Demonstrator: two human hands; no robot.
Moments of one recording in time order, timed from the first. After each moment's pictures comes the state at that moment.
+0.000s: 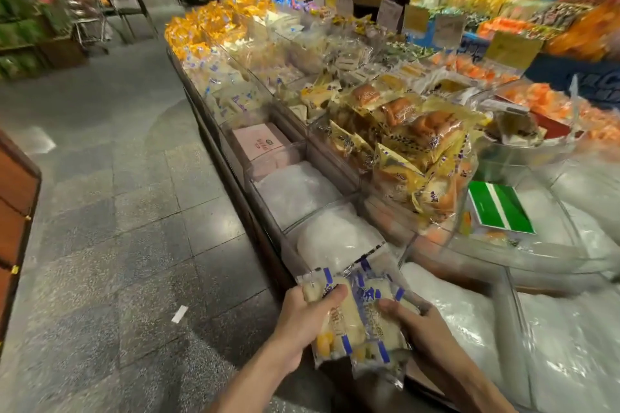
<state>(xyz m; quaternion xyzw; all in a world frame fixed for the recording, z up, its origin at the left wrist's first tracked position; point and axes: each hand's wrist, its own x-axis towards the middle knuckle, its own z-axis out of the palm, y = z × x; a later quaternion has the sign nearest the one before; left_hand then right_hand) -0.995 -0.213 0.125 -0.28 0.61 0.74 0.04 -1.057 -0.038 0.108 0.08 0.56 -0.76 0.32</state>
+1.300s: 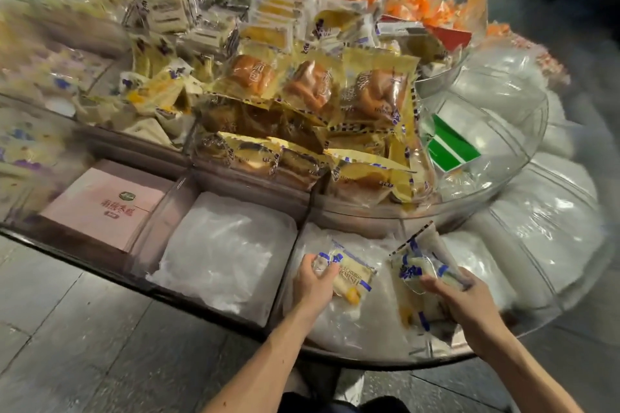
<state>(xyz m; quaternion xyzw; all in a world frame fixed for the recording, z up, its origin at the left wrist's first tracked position) -1.257 -0.317 -0.037 -0.15 0.78 0.54 0.27 -1.156 -0.112 0.072 0.38 0.66 -0.65 0.01</state>
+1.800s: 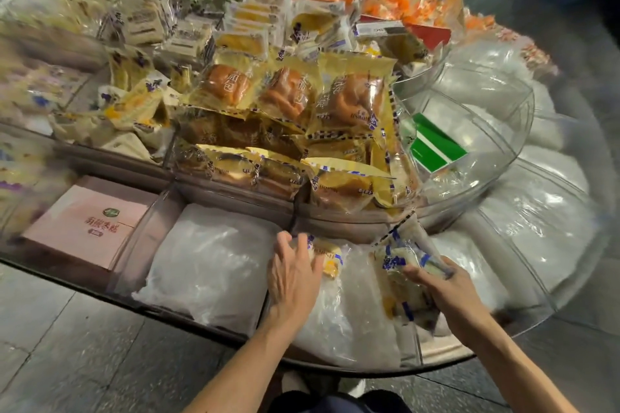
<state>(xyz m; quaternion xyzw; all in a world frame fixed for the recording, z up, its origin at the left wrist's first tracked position) -1.282 -0.308 0.005 0.10 0.97 0.20 0.01 -1.174 -0.090 0.060 0.35 0.62 -0.70 0.00</state>
